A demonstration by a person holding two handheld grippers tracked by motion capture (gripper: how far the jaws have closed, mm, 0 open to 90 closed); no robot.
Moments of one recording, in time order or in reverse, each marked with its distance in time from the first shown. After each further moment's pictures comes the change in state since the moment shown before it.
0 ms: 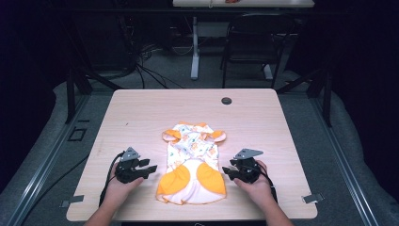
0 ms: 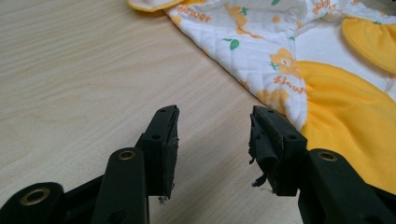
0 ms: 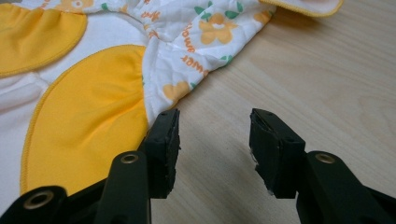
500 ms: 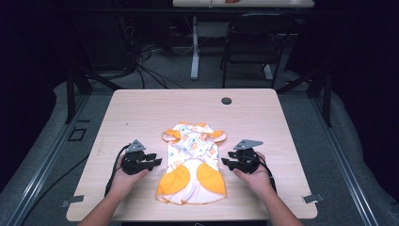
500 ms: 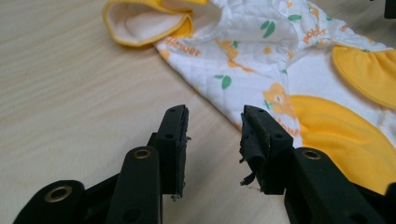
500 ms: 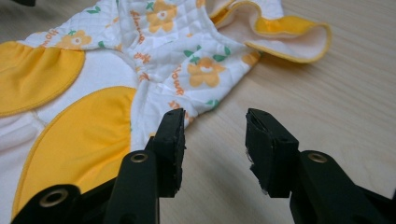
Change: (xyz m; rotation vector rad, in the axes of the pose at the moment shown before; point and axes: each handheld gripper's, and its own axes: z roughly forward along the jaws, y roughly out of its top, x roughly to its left) left arm 0.002 0.032 0.021 -0.007 -0.048 0.029; right arm -0.014 0.027 0.005 -0.031 0.024 -0.004
